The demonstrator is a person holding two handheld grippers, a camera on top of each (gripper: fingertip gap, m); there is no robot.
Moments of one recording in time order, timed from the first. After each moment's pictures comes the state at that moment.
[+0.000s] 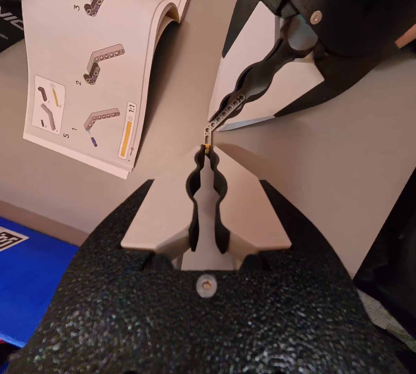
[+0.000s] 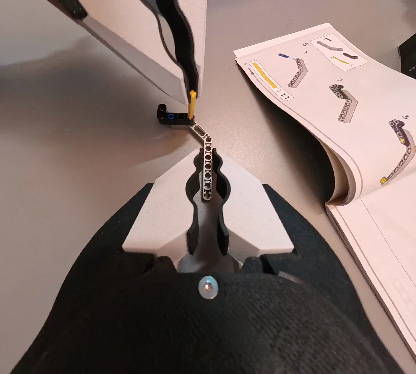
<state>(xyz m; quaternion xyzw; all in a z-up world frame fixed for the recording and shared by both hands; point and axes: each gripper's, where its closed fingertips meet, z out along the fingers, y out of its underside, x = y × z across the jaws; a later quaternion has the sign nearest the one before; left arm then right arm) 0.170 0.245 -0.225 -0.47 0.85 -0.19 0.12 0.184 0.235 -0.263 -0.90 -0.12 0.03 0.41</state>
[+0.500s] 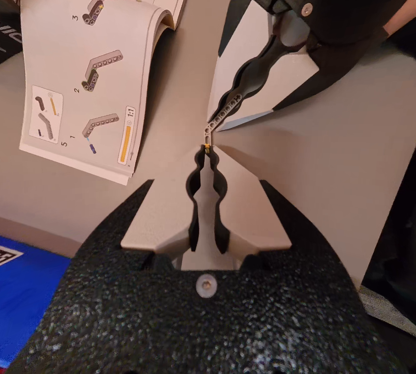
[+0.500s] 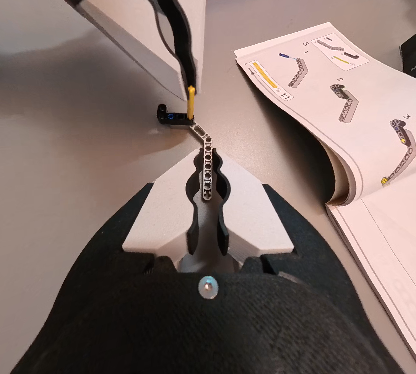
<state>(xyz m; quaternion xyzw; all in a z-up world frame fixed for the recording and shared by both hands) 0.169 0.247 -0.225 -0.45 0.85 -0.23 0.12 0.184 0.235 -0.263 -0.90 -0.11 0.03 0.41</state>
